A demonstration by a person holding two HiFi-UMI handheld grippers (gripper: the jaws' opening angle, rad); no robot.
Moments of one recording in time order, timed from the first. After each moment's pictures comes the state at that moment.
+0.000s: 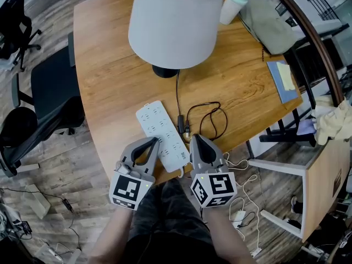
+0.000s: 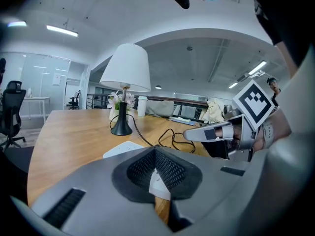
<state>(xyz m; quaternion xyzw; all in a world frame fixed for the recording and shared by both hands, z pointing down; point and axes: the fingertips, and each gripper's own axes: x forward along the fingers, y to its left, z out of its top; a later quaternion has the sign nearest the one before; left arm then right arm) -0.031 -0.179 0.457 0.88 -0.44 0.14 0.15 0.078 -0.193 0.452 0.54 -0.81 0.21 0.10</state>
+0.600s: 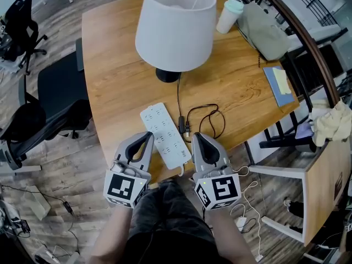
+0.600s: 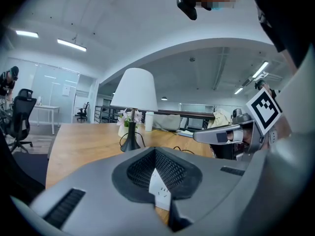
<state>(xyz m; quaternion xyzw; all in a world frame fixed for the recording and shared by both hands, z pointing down) -0.055 -0.183 0.405 0.86 -0.49 0.08 0.11 0.066 -0.186 0.391 0.51 -0.85 0.11 0.07</state>
